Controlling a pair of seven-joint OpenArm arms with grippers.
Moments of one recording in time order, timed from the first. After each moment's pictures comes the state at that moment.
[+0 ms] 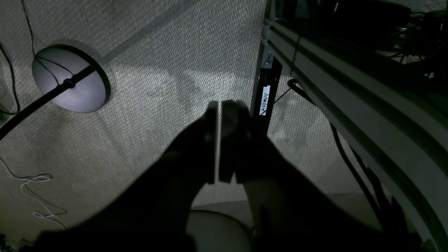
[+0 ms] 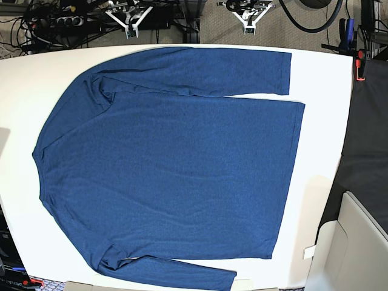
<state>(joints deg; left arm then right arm) 3.1 1.3 -6.4 7.5 2.4 -1.0 -0.6 -7.8 1.9 1.2 19.3 -9.3 -0.8 -1.3</state>
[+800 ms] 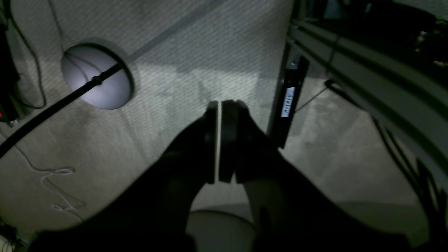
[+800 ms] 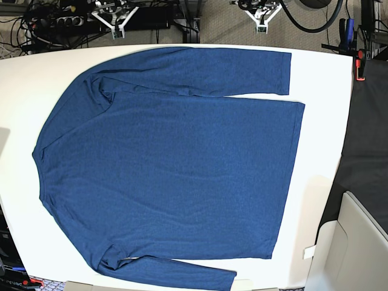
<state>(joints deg) 6.1 -3.3 -6.4 11.4 2.4 -1.0 -0.7 -8.7 6.4 1.2 20.3 -9.2 -0.8 -1.0</state>
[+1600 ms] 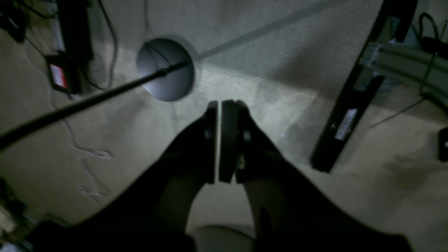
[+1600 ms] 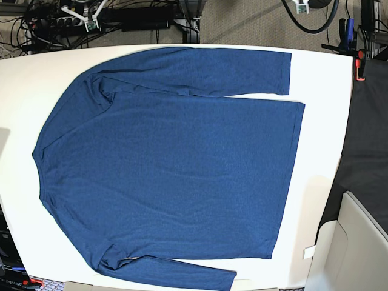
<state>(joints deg) 29.7 -8.9 -18.3 42.8 2.4 -0.9 0.8 -31.9 15.5 1.1 61.1 -9.3 -0.4 -11.4</state>
